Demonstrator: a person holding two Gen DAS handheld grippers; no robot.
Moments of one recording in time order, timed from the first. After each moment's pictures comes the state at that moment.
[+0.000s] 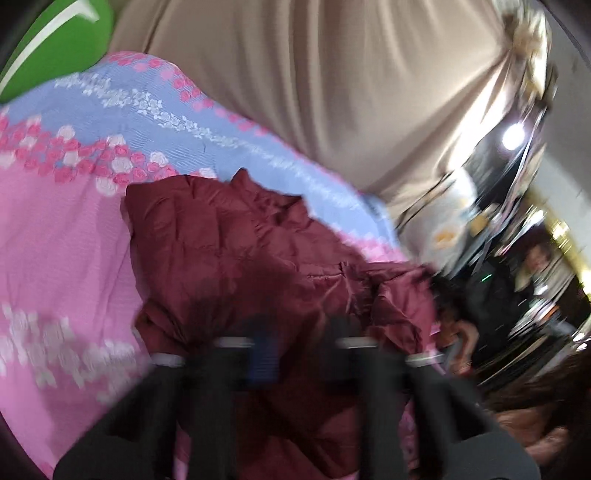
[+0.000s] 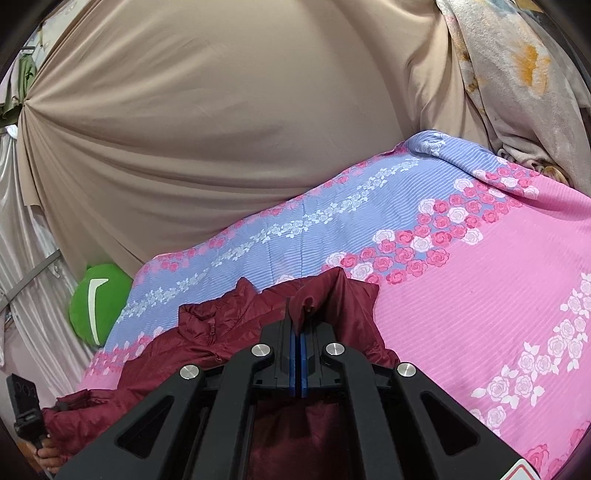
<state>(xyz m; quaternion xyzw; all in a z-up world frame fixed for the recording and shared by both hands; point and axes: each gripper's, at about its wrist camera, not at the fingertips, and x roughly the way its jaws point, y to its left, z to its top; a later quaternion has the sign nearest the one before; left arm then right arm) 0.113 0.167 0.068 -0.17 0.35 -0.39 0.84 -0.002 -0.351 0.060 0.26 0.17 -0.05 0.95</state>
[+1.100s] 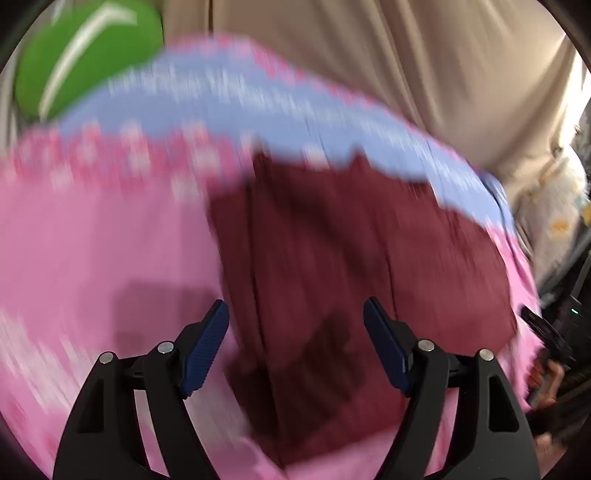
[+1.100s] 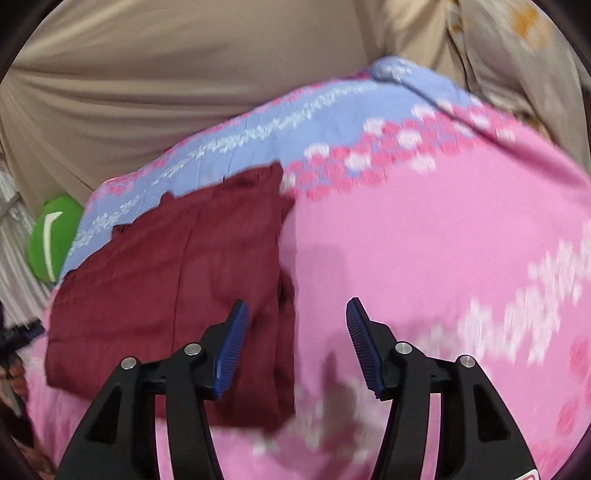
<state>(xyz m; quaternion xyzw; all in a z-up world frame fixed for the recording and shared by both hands) 0.167 0.163 0.025 -0.09 0.45 -0.22 0.86 -0.007 -0.402 -0.027 0.23 0.33 -0.06 0.91</state>
